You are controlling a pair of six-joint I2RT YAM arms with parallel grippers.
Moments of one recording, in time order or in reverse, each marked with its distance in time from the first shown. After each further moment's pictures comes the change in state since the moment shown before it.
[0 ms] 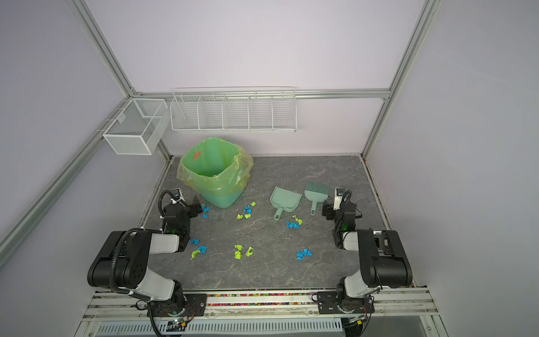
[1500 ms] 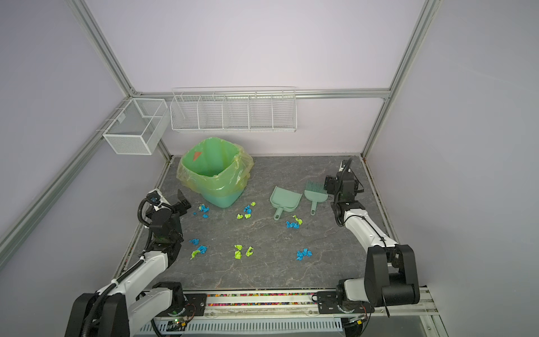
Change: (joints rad) left arm -0.076 -0.569 -0.021 -0.348 -0.213 -0.143; right arm 0.105 -0.145 0.539 -0.726 0.308 0.160
